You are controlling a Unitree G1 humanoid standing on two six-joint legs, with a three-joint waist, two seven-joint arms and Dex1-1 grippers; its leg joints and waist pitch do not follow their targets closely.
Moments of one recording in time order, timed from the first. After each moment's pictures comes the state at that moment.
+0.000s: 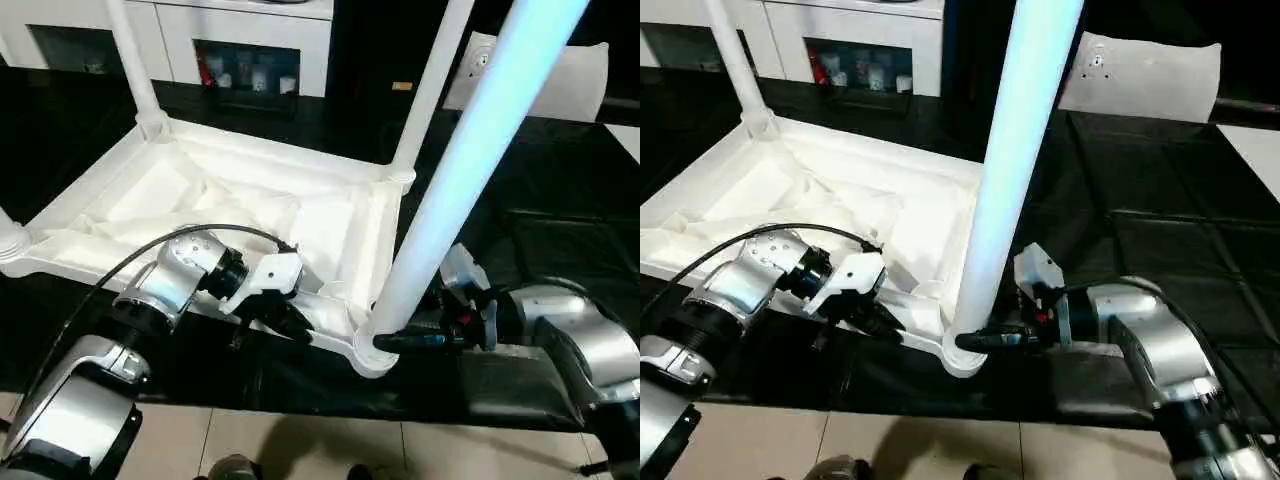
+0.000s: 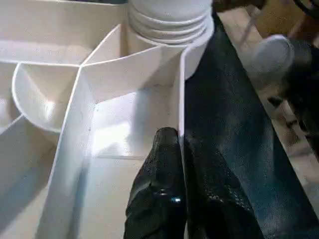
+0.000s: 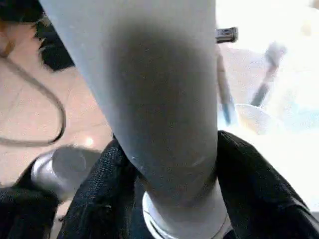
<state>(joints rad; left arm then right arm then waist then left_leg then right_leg) -0.72 0.42 -0.39 0.68 0.01 -0.05 -1.55 -0.26 -0.51 0.14 0.01 0.38 0.43 1.25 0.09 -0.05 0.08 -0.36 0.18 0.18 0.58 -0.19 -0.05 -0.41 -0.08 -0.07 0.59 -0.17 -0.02</state>
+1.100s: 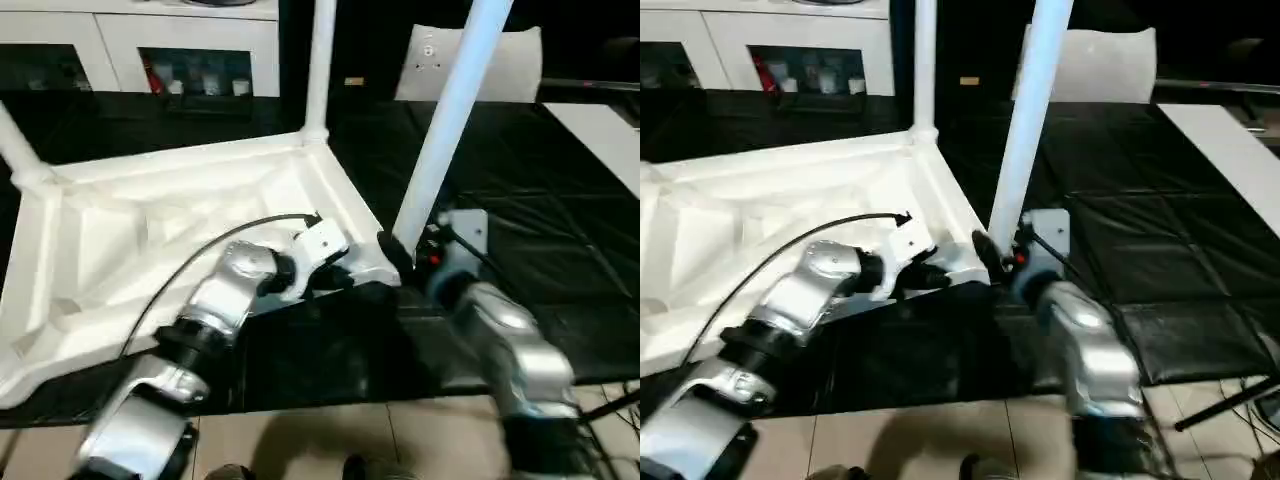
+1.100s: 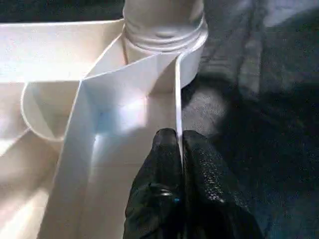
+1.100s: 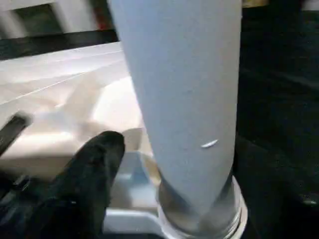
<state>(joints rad) -0.66 0.22 -0.29 0.54 0.11 0.24 -1.02 -0.23 -0.14 -0.06 -0.03 0.24 0.49 0.50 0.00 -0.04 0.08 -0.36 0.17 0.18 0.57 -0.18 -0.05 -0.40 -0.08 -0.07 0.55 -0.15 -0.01</state>
